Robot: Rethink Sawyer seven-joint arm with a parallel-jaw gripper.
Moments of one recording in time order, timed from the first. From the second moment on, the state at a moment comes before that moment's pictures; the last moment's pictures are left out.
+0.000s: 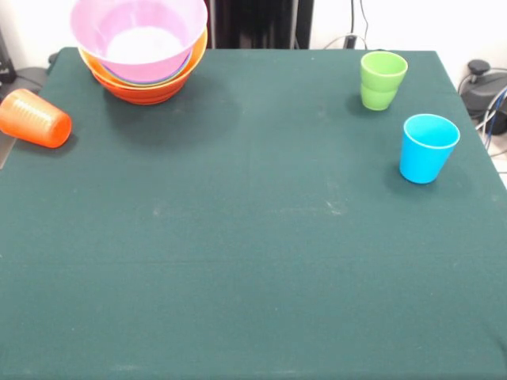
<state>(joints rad) -0.39 -1.15 0.45 2.23 -1.44 0.61 2.65</state>
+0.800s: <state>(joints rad) -0.58 -1.04 0.53 2.10 -0.60 1.13 2.50</state>
